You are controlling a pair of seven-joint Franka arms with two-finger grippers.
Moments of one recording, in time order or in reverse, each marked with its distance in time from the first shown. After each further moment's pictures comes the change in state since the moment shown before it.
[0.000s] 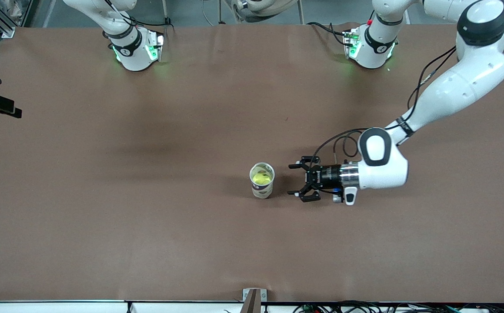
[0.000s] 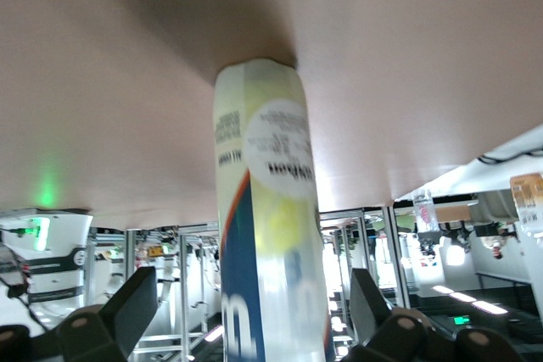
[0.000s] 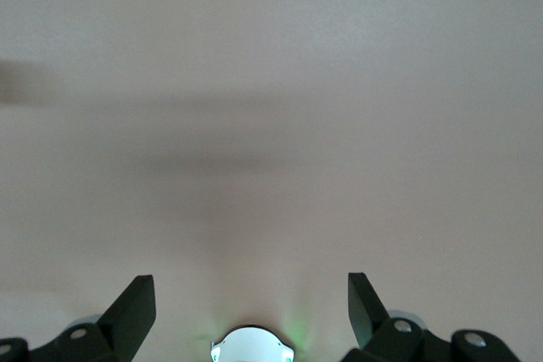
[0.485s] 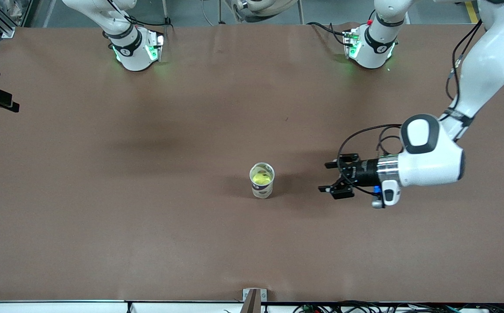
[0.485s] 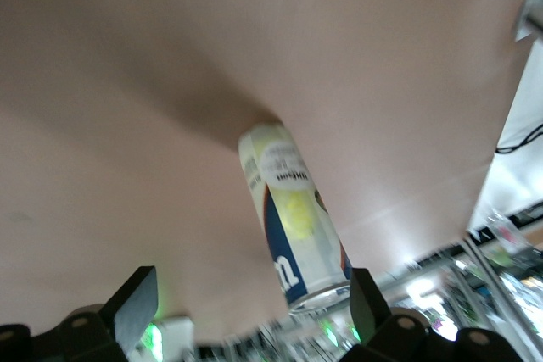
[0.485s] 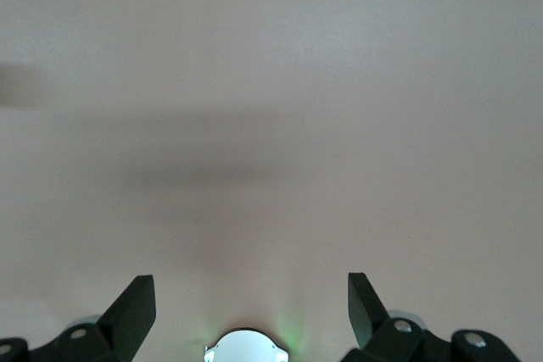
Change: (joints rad) left arm 0.145 -0.285 -0.039 0.030 0.330 -0.284 -0.002; right arm 0.029 -0.075 -0.030 -0.088 -0.022 0.046 0.000
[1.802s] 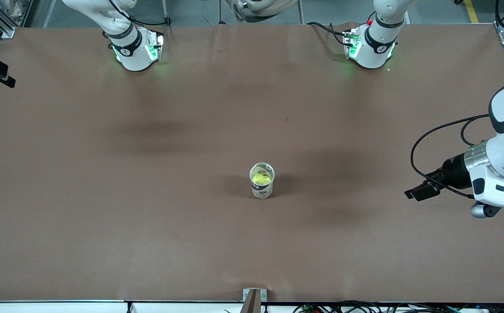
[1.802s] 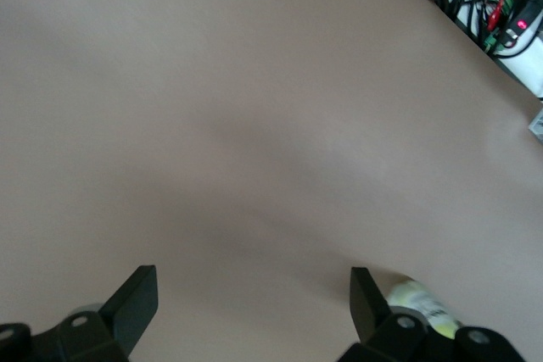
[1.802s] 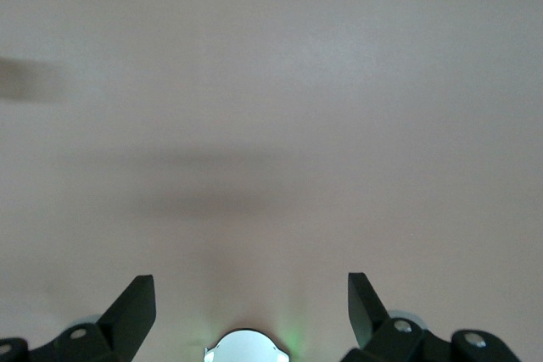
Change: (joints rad) left arm -0.142 -0.346 0.335 0.305 0.232 -0.416 0.402; right arm 0.002 -0.178 0.017 -0.142 -0.004 0.039 -0.001
